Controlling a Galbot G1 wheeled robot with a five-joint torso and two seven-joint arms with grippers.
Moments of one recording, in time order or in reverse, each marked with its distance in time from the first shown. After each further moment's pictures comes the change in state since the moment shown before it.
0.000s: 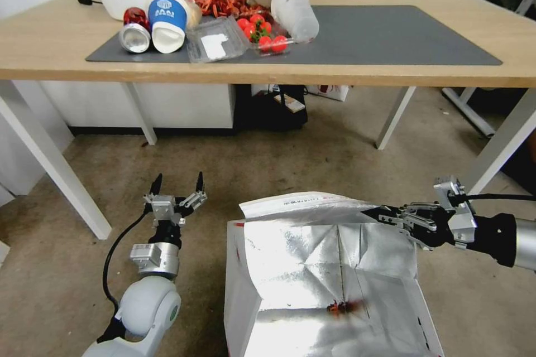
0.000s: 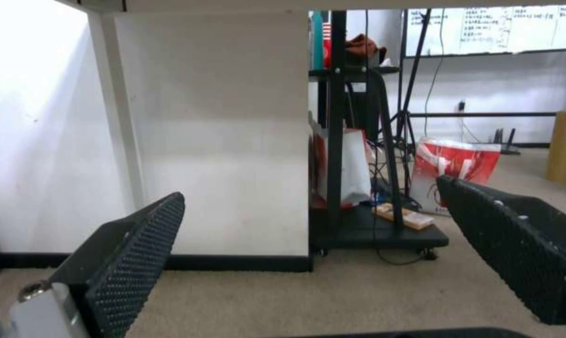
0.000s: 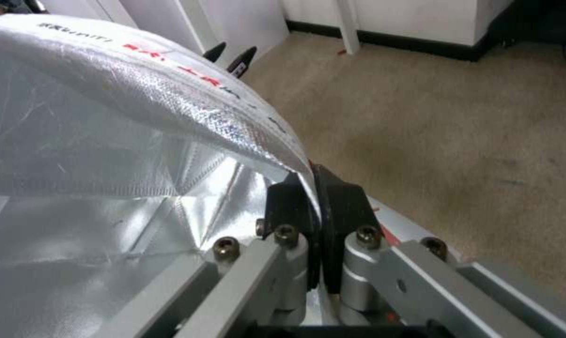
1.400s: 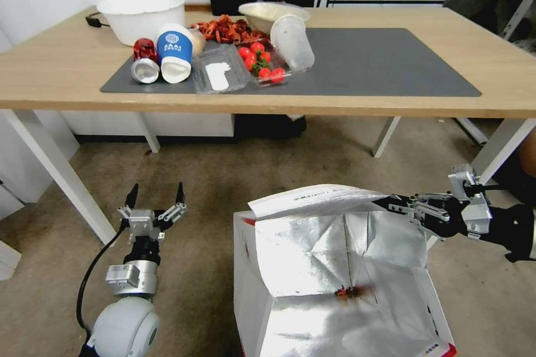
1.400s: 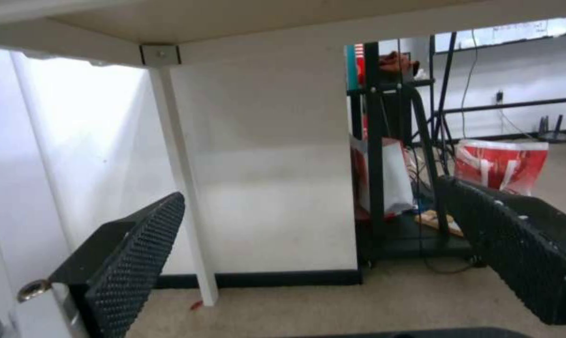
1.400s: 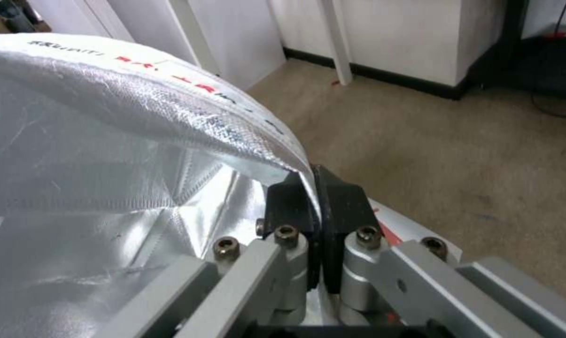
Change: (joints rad) left arm 0.141 0.014 -0.112 -0.057 0.066 -0.044 -0.014; right arm 0.009 0.004 0.060 -0.007 0.008 0.000 -0.017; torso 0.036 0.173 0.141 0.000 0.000
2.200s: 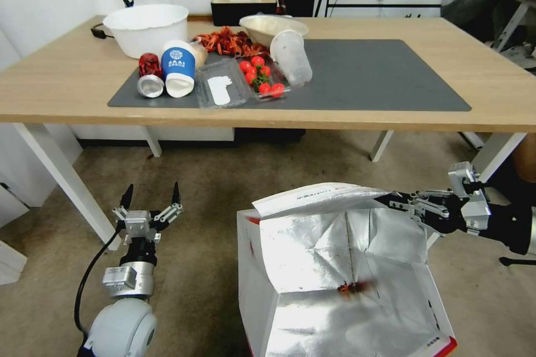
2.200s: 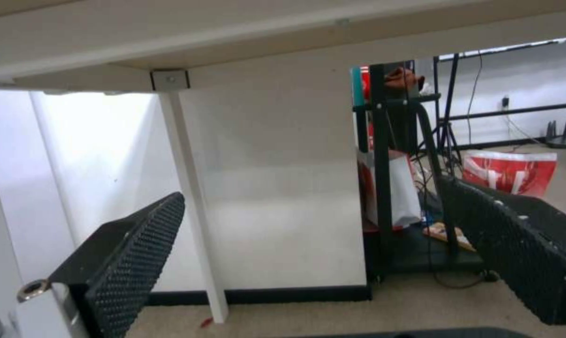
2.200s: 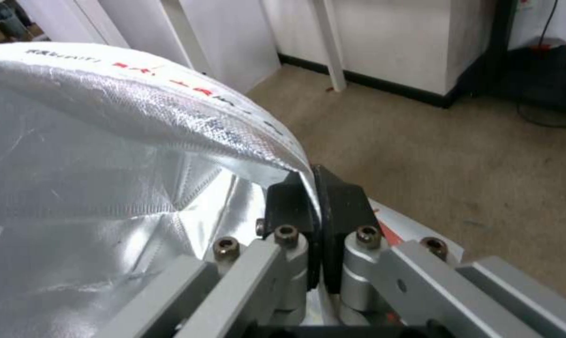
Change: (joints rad) left arm -0.004 -0.002 -0.009 0.008 0.019 -0.010 -0.002; right arm 0.029 -0.005 -0.027 -0.025 -0.022 0.003 -0.001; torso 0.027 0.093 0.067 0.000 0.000
